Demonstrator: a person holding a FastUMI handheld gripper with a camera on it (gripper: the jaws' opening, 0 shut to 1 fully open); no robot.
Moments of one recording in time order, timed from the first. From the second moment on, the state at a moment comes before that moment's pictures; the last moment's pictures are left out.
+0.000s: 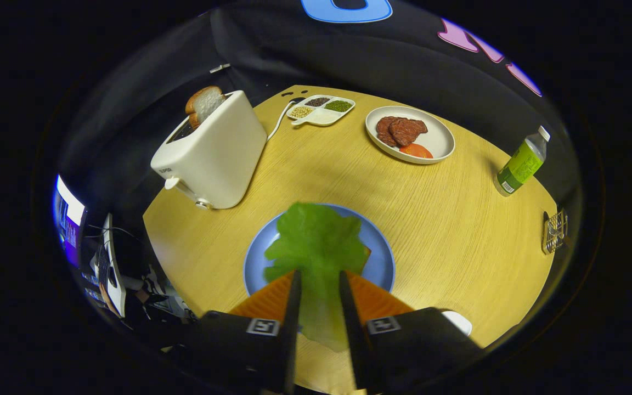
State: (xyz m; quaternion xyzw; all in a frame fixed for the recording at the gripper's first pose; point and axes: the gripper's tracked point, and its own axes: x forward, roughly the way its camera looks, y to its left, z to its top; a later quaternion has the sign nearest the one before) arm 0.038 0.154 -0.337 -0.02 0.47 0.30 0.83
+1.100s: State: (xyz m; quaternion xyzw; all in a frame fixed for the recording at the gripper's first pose) arm 0.106 0.281 -0.146 0.05 0.32 0.36 0.87
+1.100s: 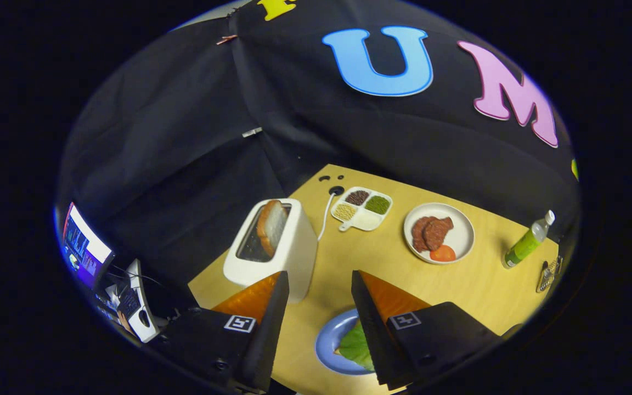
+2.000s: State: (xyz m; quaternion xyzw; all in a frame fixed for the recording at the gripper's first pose) arm 0.157 0.435 -0.193 -0.02 0.36 0.35 0.86
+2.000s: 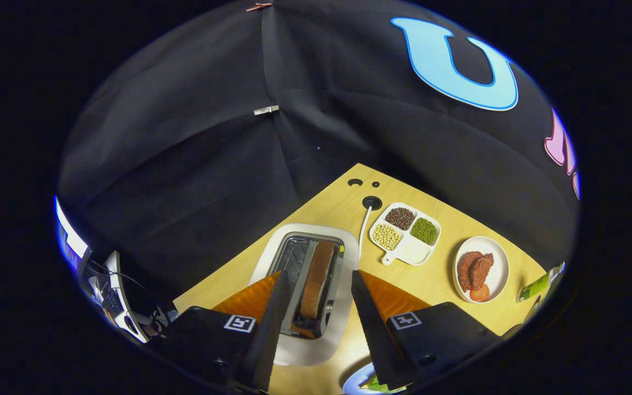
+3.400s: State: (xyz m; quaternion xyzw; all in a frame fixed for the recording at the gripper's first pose) arm 0.154 0.399 -0.122 0.03 0.32 0.36 0.87
